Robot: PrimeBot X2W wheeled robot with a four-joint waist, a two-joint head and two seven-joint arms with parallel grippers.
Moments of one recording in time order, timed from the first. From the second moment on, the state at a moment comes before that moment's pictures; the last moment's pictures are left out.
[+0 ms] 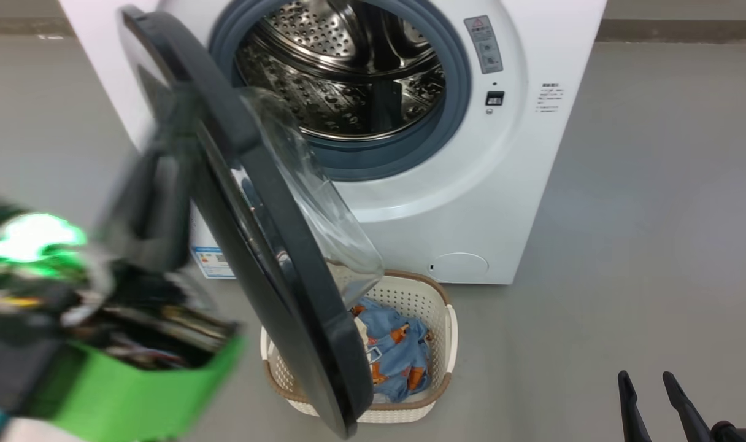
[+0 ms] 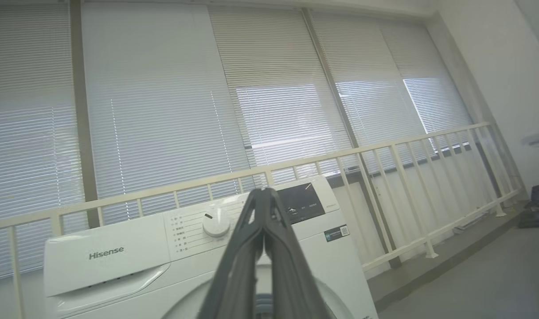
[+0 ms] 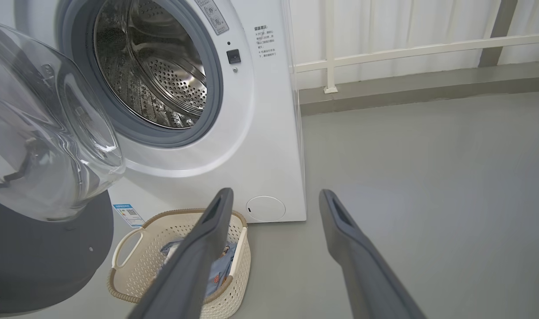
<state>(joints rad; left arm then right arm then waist) -0.35 0.20 -0.16 -0.49 -0.22 -0.13 -0.12 0.18 -0.05 -0.14 0.09 0.24 0.12 -0.25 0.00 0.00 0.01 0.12</state>
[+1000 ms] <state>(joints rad) -0.08 0.07 -0.64 -0.35 -0.49 0.02 0.12 0.19 -0.04 -0.16 0.09 0.24 0.12 -0.25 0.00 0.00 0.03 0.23</state>
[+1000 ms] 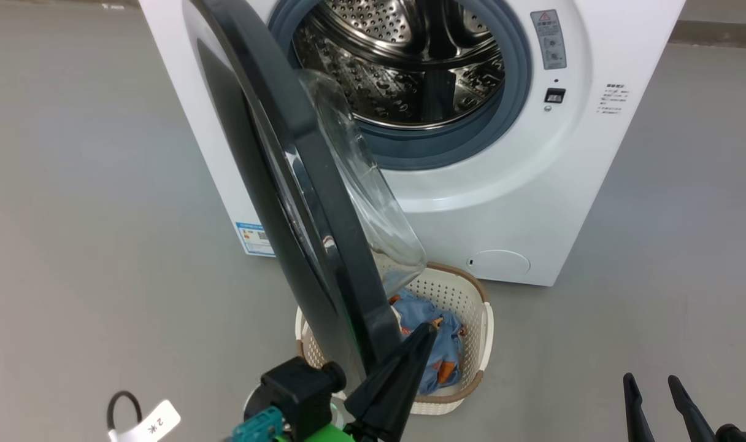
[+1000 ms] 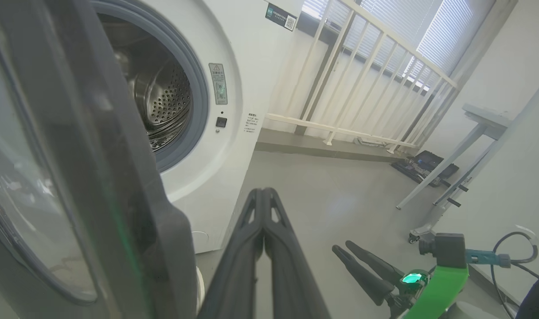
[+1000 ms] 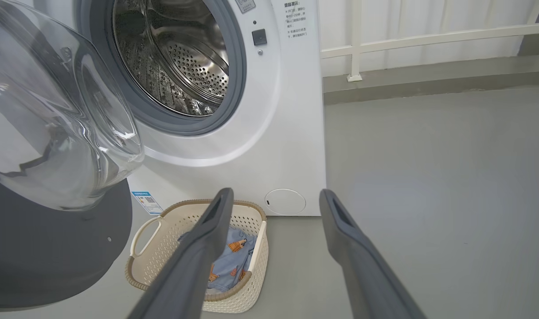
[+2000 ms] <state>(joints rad) -0.11 0.05 -0.66 -0.28 -0.59 0.05 0.09 0.14 -0.04 -0.15 0.11 0.24 0.12 -0.25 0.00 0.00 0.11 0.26</state>
